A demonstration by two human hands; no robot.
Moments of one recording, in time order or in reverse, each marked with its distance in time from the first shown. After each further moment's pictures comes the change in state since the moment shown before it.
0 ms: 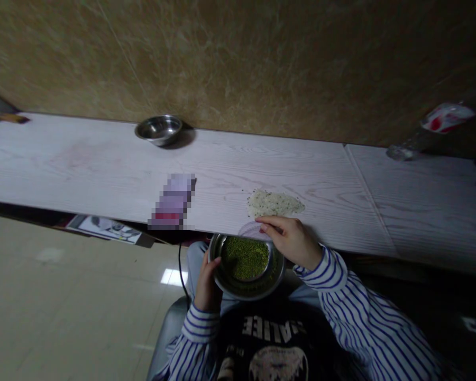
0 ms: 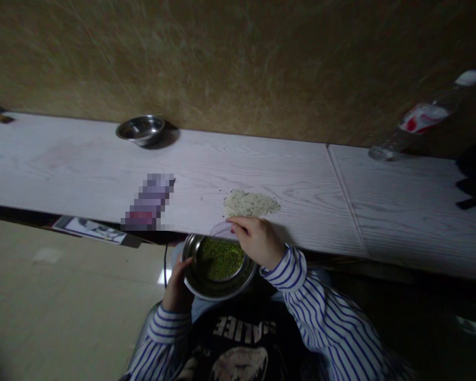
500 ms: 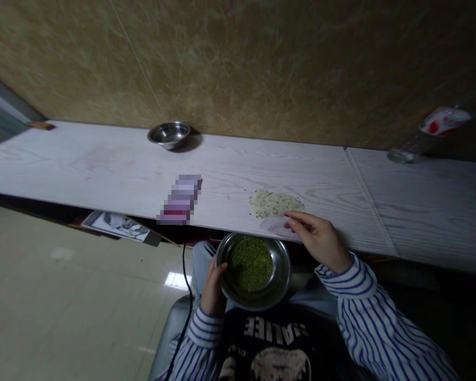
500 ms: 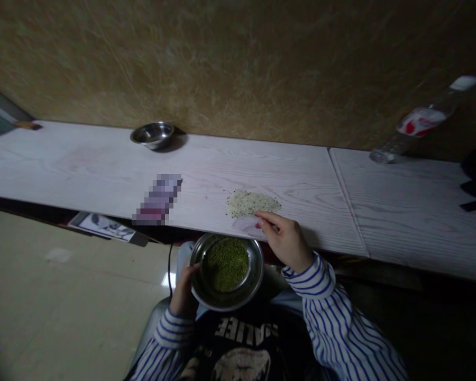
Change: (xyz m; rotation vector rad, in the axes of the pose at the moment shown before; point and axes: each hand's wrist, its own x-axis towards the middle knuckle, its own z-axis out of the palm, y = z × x) left_hand -0.016 -0.016 -0.013 0.088 0.004 0.000; right_hand -0.027 0.020 -0.035 0.108 0.203 0.106
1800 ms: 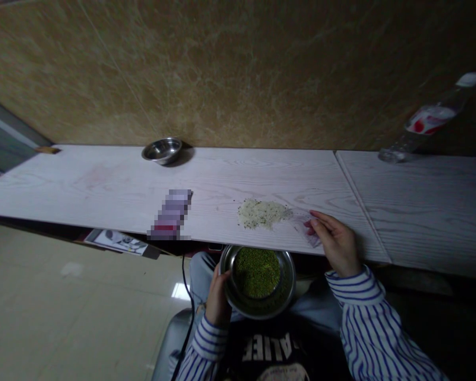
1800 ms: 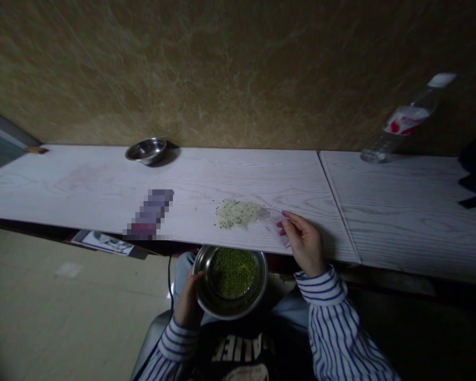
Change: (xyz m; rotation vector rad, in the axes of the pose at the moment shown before) left_hand 0.004 -0.018 0.025 0.054 -0.010 -0.004; right_hand -0.001 0.051 -0.038 0.291 0.353 0.188
